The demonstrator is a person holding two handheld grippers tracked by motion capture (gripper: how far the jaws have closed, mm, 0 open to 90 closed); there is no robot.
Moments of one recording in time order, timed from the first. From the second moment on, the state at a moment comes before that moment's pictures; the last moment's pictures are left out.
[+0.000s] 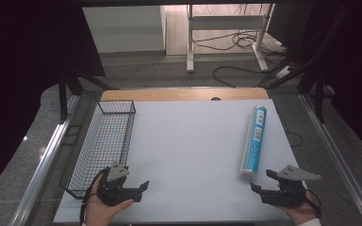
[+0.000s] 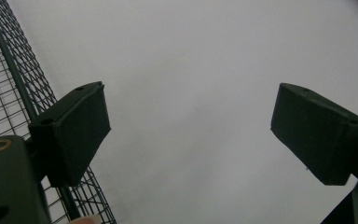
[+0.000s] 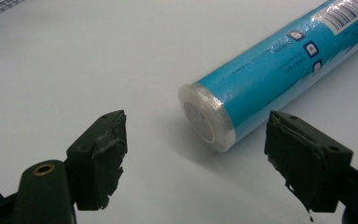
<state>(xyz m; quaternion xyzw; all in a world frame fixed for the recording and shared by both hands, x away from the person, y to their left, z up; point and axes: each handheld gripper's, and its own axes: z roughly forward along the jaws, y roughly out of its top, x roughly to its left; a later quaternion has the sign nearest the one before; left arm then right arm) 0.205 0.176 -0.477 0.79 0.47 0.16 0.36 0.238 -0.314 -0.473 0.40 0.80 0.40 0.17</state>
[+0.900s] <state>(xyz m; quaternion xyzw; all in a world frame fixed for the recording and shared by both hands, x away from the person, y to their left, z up) 0.198 0.173 -0.478 0.80 0.45 0.17 0.36 0.249 -0.297 -0.457 0.39 0.79 0.42 0.19</state>
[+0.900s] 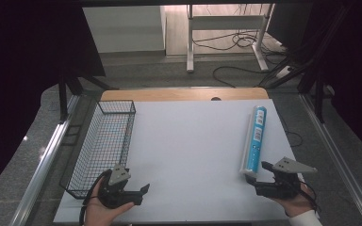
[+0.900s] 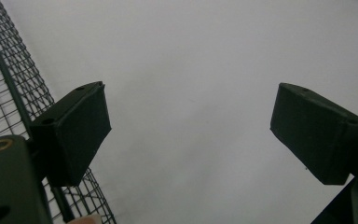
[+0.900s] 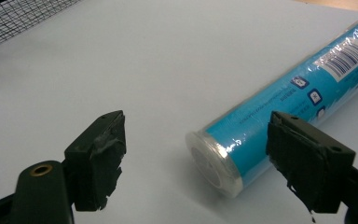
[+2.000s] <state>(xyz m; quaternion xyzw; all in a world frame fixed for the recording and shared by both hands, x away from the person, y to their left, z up) 0.197 0.181 -0.478 0.79 0.46 0.17 0.37 0.324 -0.270 -0.414 0.47 0.79 0.37 0.17</state>
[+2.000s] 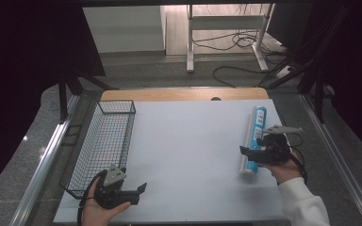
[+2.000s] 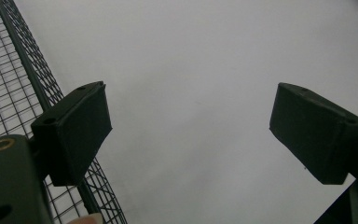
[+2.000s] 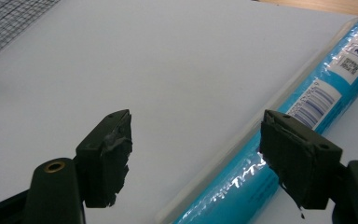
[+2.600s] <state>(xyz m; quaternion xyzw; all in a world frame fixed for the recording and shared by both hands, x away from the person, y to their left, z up) 0.195 0.175 -0.478 0.80 0.44 0.18 0.36 0.398 -0.299 -0.429 0.56 0.75 0.30 0.19</state>
